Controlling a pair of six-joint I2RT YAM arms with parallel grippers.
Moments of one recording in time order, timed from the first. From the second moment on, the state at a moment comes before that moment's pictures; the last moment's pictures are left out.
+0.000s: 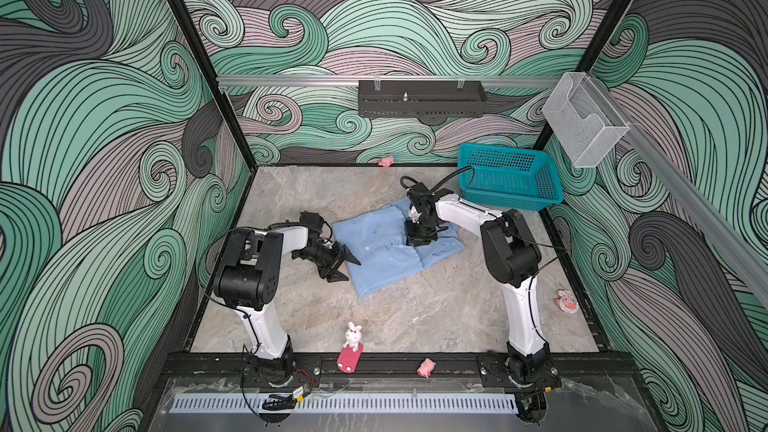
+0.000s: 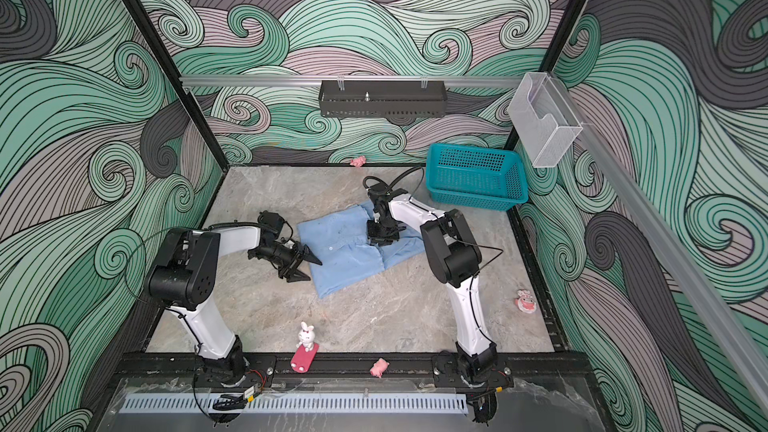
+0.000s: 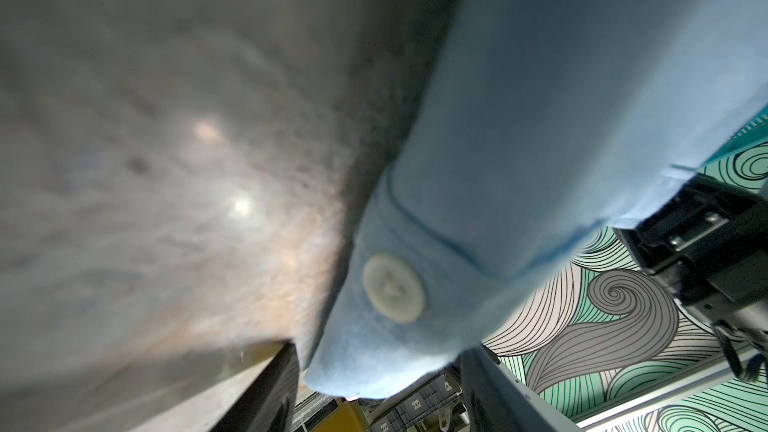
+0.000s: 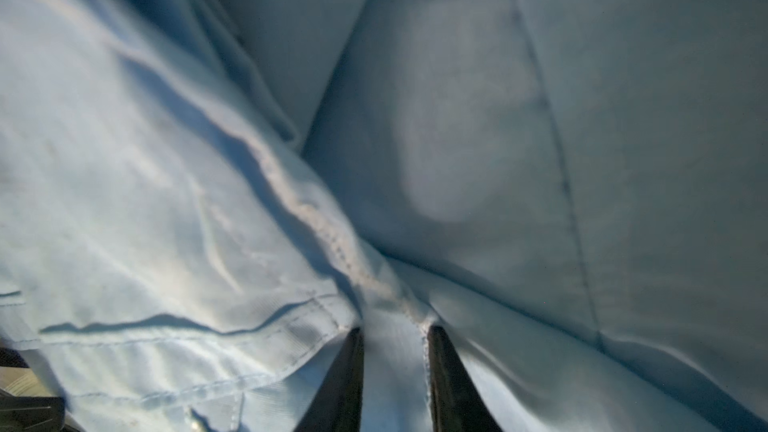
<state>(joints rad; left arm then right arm) -0.14 1.80 0.93 -0.65 0.79 -0.70 0.51 2.18 1.64 -0.88 -0.24 0.41</state>
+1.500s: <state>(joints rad) -0.10 1.76 1.25 -0.95 0.14 -0.55 0.67 1.94 1.43 -0.57 -0.41 0.63</state>
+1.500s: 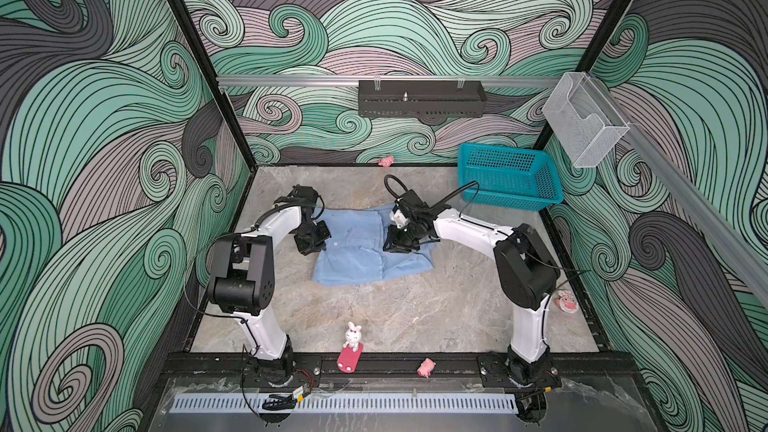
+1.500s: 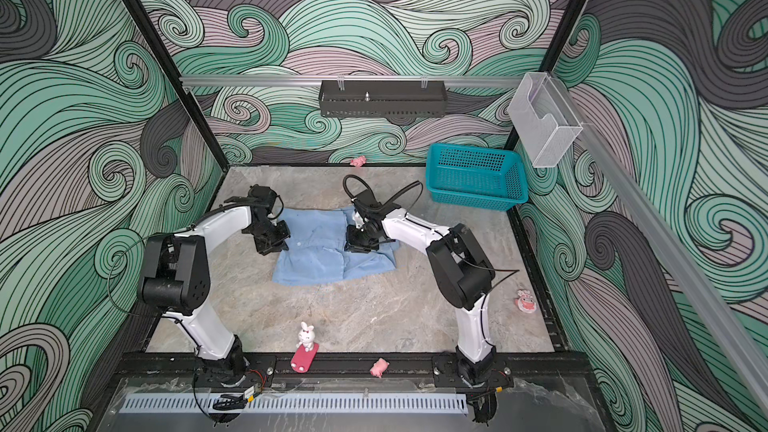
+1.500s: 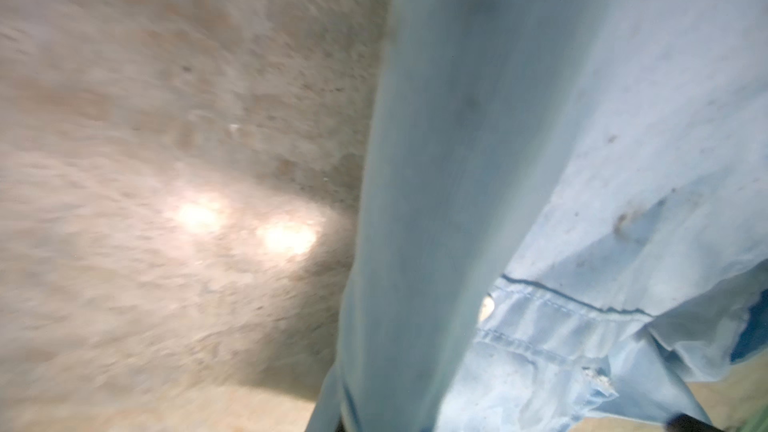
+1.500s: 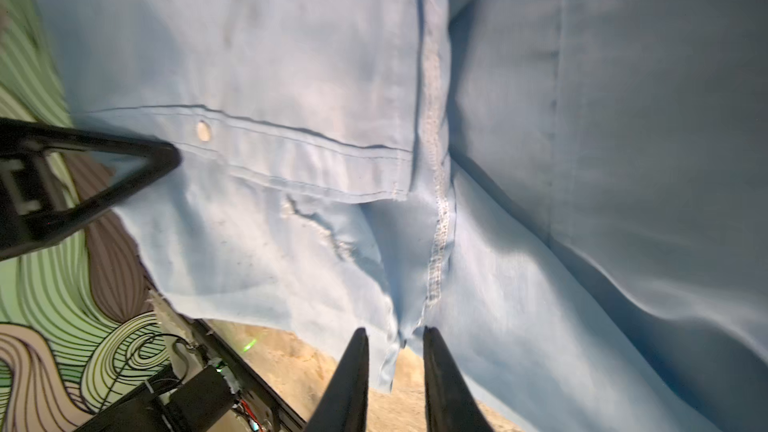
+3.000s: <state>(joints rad) -0.59 2.15 2.00 -1.39 -0.10 -0.59 0.44 2.10 1.45 -0.63 -0.38 0.51</state>
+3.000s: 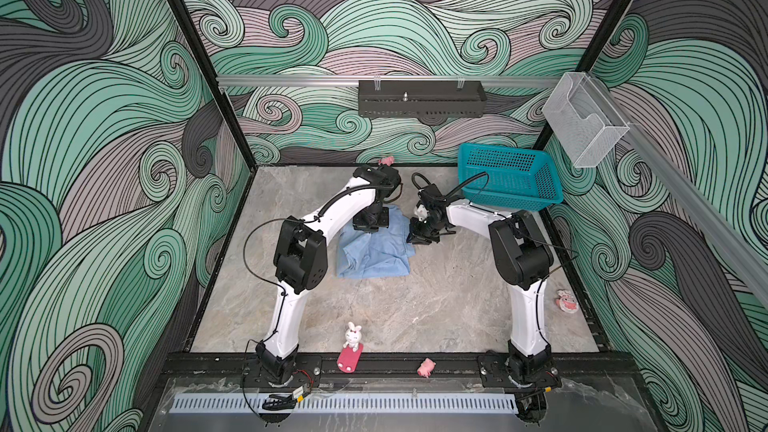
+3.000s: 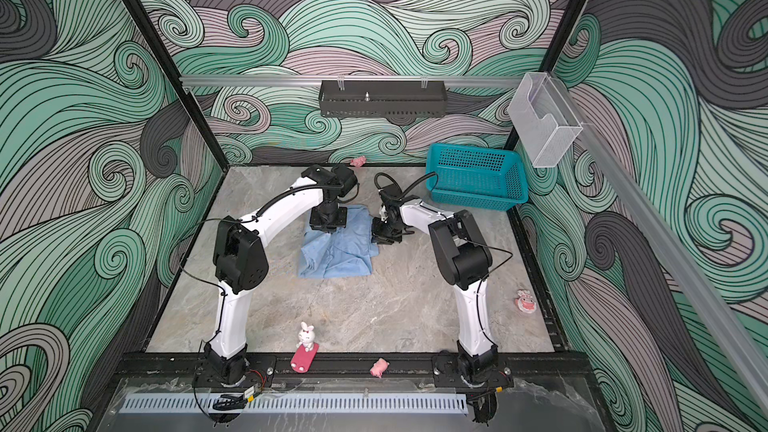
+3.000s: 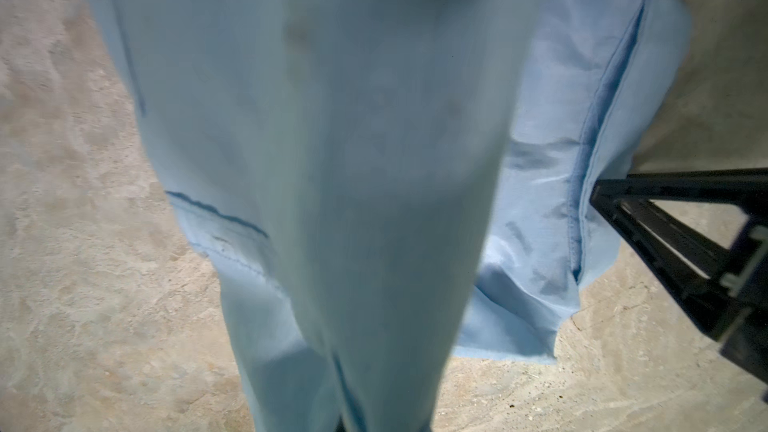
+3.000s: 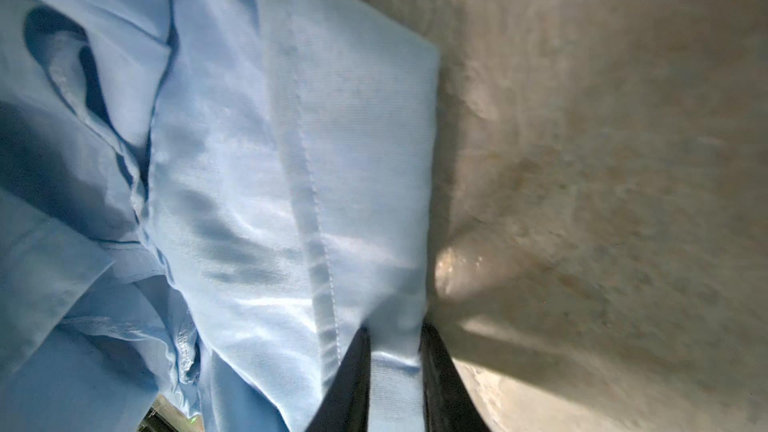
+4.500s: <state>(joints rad) -0.66 2.50 2.43 -1.42 0.09 -0.53 0.38 2.08 1.38 -0.53 -0.48 0.55</state>
